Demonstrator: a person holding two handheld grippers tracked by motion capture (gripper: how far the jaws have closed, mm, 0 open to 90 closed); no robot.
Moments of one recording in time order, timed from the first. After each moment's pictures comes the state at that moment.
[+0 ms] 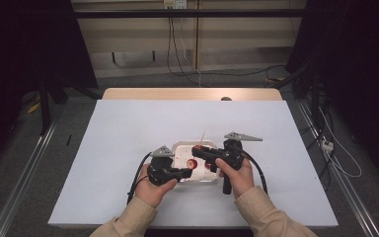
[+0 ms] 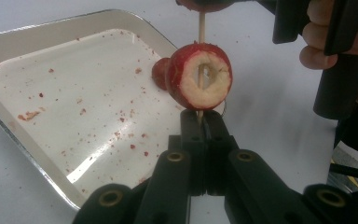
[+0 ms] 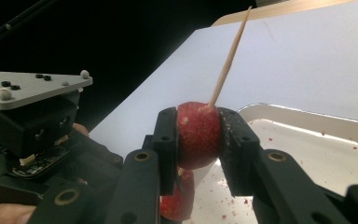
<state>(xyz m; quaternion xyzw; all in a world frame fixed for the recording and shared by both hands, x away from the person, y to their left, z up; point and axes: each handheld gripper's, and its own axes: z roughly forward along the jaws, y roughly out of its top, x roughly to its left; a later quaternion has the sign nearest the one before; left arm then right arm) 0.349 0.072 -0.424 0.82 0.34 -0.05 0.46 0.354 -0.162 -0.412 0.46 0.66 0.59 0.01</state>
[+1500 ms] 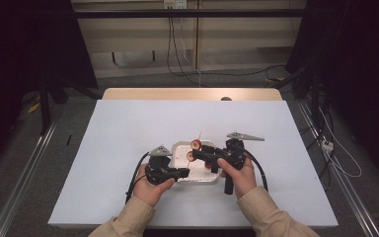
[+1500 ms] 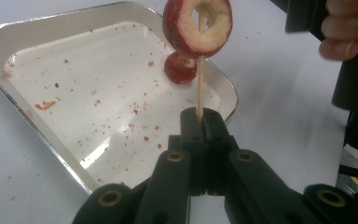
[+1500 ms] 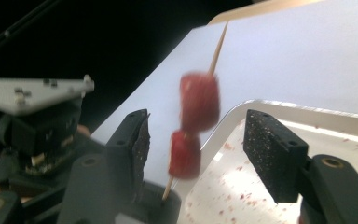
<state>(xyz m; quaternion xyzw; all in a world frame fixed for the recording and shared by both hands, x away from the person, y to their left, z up) 0.353 0.077 -0.429 0.82 0.35 -0.05 0.46 0.355 -0.168 -0.412 0.48 0.65 0.59 0.00</state>
